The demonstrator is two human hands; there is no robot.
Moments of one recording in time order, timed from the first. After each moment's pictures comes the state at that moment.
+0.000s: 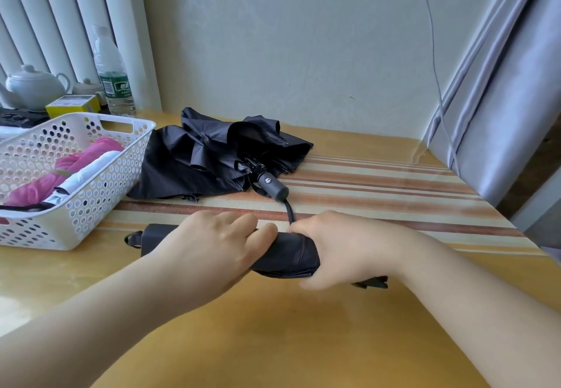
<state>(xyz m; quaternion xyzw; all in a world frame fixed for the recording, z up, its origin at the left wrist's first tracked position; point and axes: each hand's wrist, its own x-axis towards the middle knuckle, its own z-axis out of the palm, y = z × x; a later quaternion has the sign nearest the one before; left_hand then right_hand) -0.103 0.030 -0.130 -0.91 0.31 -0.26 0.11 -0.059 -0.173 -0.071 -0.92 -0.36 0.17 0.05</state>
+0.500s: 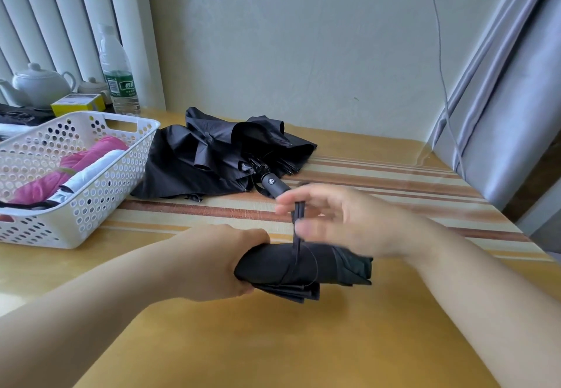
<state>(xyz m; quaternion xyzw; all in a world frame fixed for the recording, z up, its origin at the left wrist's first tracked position) -0.102 0.024 -0.114 -0.98 0.17 0.07 -0.07 -0.043 -0.184 -0.065 -0.84 -0.35 0.22 0.35</state>
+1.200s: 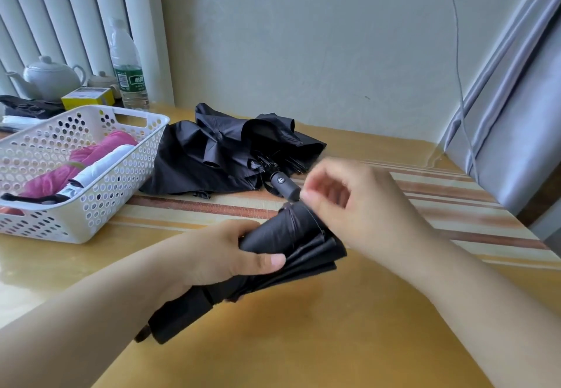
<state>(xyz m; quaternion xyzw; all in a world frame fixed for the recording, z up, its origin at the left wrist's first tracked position) -0.105 0.028 -0.113 -0.80 -0.01 0.18 -0.57 -0.053 -0.164 -0.064 -0.87 -0.36 -0.15 0.31</state>
